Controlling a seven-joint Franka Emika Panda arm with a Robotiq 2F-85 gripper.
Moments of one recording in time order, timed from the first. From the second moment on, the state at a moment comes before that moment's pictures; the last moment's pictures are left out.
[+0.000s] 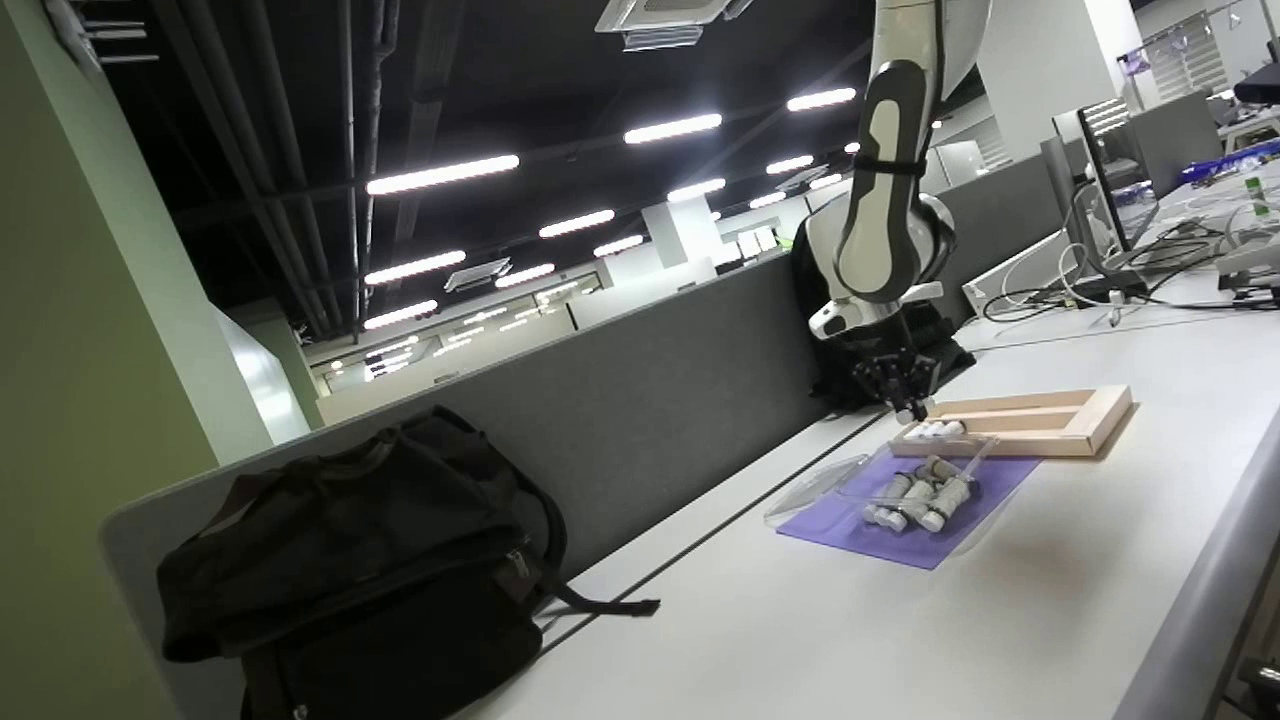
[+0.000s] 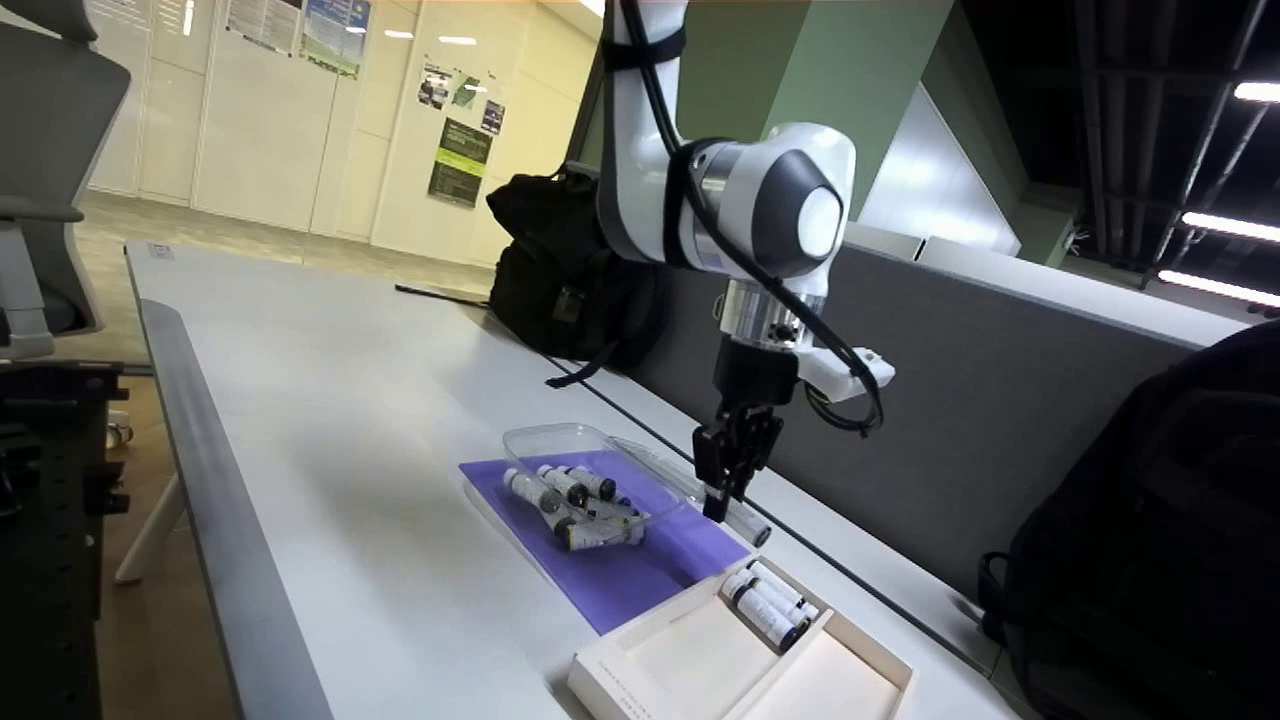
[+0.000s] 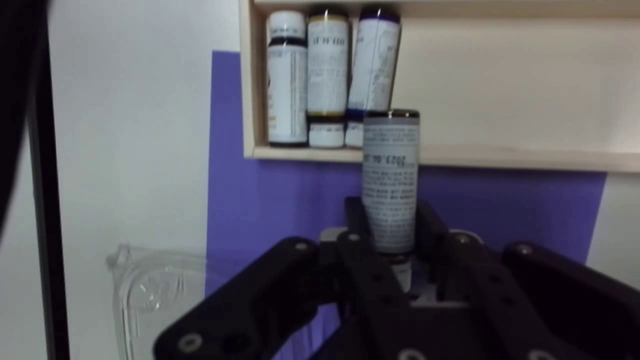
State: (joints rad) arm -0.23 0.50 0.04 -2.10 -0.32 2.71 -1.54
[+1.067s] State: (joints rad) arm -0.16 0.46 0.16 -2.13 -0.15 2.56 -1.75
